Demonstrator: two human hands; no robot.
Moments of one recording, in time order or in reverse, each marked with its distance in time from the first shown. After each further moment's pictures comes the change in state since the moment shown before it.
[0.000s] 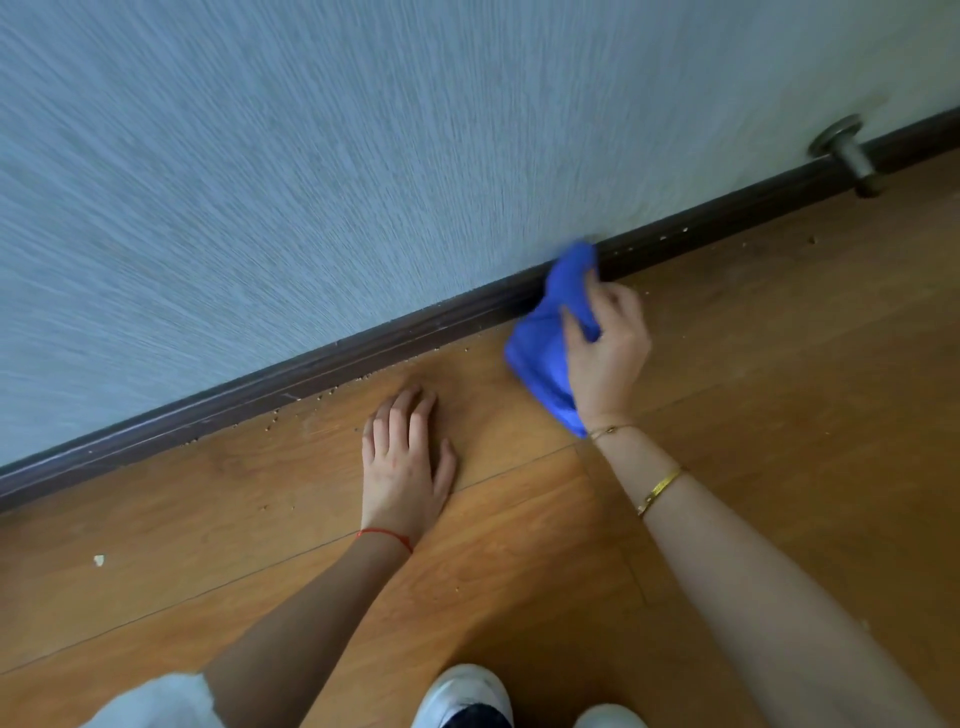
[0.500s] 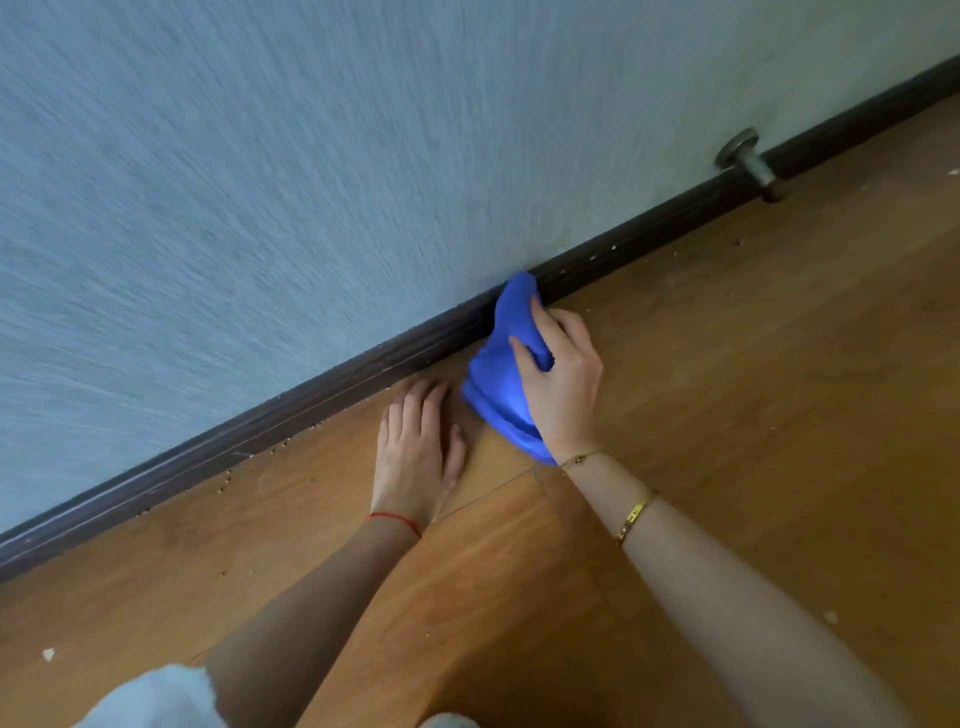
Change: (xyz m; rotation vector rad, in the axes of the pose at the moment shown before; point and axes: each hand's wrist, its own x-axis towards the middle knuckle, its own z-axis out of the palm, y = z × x) left_hand 0.055 0.049 0.007 -0.079 -0.016 0.174; right_hand 0.000 0.002 -0.014 0.037 -0.039 0.048
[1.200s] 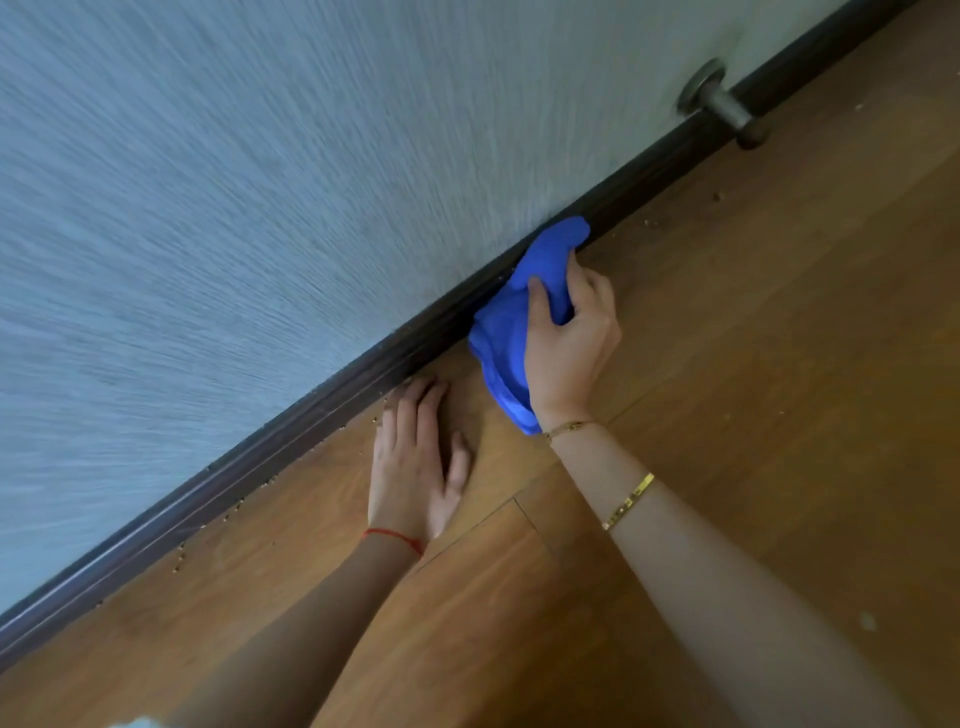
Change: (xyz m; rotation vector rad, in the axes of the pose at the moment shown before) left_hand 0.033 0.018 0.022 -0.060 -0.064 0.104; right_hand 0.048 0.023 0.003 0.093 0.305 0.360
